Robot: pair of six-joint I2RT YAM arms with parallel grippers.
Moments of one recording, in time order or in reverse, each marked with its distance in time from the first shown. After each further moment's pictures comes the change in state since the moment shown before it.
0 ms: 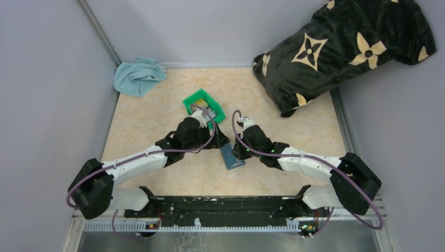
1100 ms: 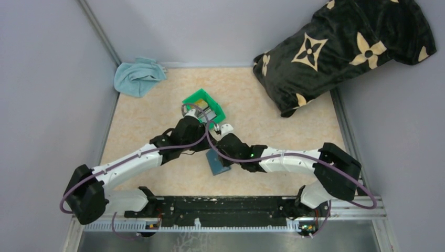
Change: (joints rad) left arm 0.000 -0.055 0.095 -0.366 -0.129 -0.142; right arm 0.261 0.199 0.177 -0.031 0.177 0.003
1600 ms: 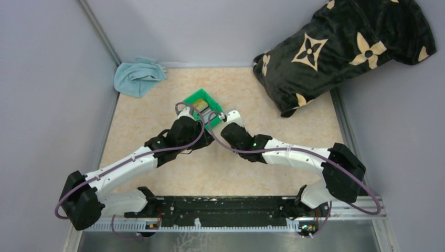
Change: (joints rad) left arm 0.000 -0.090 -0.010 -0.007 -0.098 -0.003; right arm -0.073 -0.033 0.138 -0.260 0.358 -0.186
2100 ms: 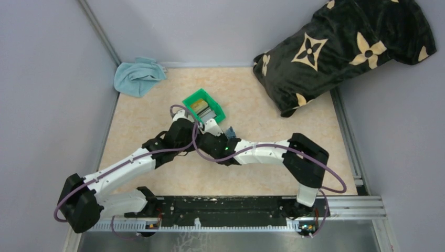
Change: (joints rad) left arm 0.019 -0.006 -0.028 -0.027 -0.035 -0.004; right arm 0.115 0.292 0.175 -0.030 0.137 -0.023
